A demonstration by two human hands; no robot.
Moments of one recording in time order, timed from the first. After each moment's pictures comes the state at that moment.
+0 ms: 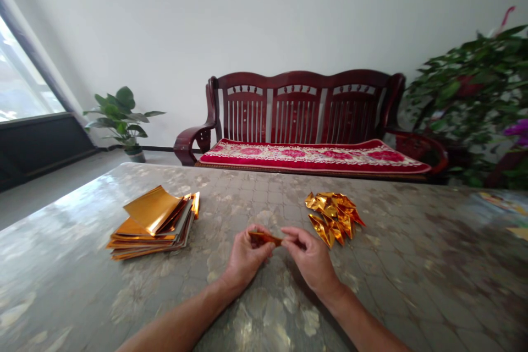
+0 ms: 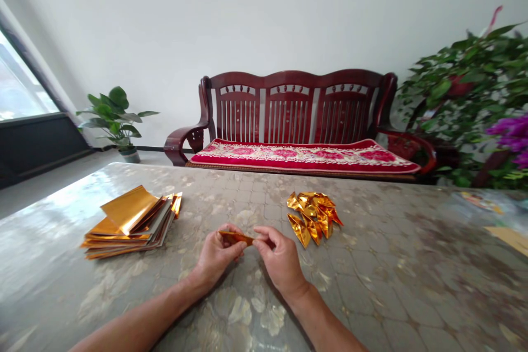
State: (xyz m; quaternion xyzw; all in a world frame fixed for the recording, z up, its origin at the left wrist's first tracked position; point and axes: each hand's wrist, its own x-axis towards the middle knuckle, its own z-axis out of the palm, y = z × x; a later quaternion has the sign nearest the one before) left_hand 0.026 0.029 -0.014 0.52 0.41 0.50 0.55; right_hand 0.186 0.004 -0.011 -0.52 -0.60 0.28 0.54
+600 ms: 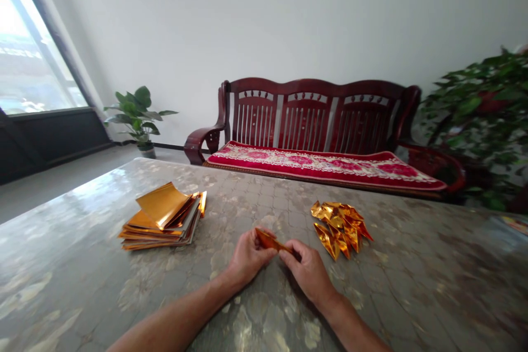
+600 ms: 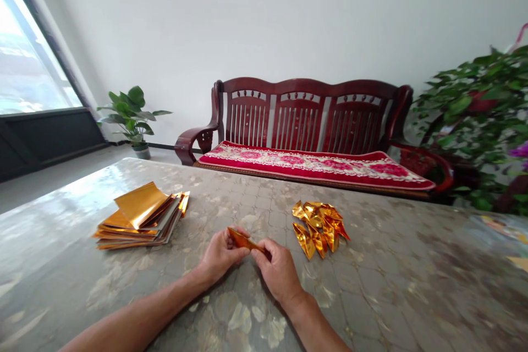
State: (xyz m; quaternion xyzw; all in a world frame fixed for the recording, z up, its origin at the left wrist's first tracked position) left_hand 0.020 0.036 -0.016 0.54 0.40 0.49 0.55; right_hand 0.183 0.008 -0.018 -0.53 -0.67 0.29 0.44
